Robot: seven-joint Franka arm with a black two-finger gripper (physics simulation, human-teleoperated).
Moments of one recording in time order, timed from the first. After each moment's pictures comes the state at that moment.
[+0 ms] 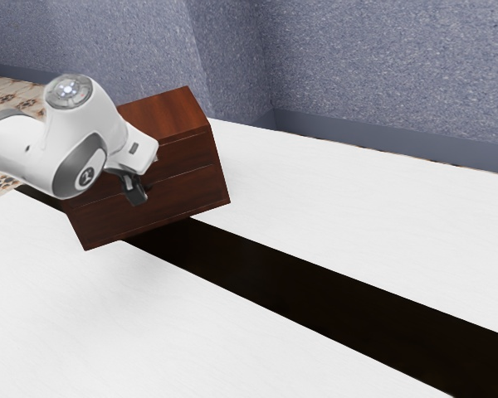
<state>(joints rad) 0.52 0.13 -0.13 -1.78 0.40 2.44 0.75</state>
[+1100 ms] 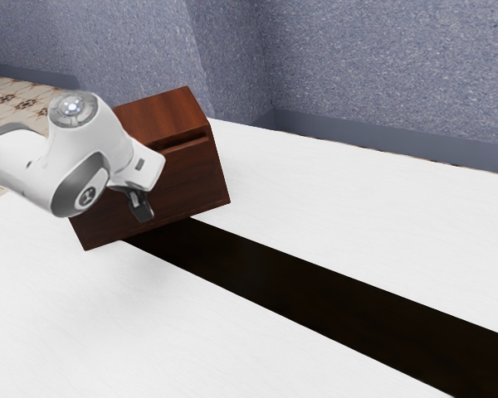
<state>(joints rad) 0.50 0.06 -0.14 -1.91 0.42 2.47 0.65</state>
